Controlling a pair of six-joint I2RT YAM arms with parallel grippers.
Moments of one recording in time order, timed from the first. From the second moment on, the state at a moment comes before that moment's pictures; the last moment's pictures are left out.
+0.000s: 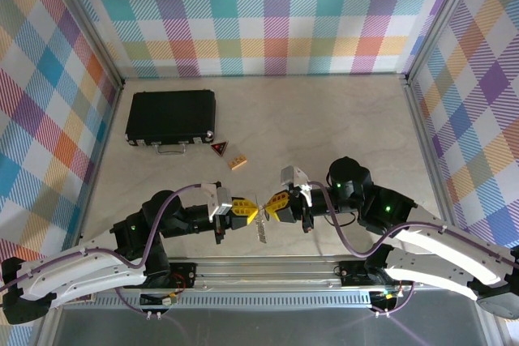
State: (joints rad) left arm -1.13 0.58 0.57 -0.04 0.23 -0.08; right arm 1.03 0.84 0.83 -0.31 -0.54 0.05
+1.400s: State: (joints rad) left arm -1.13 0.56 0.57 -0.07 0.22 -0.08; right arm 1.04 0.85 0.85 -0.34 -0.52 0.05
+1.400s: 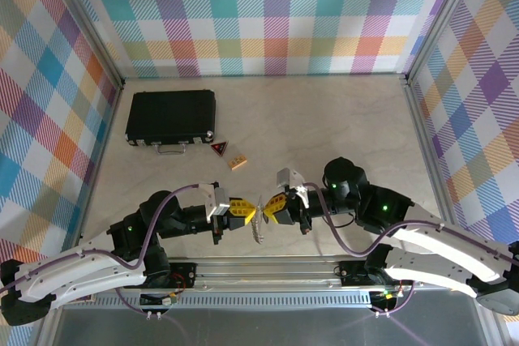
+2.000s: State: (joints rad) left arm -1.14 0.56 0.57 -0.07 0.23 -0.08; right arm 1.04 0.85 0.85 -0.33 -0.50 0.05
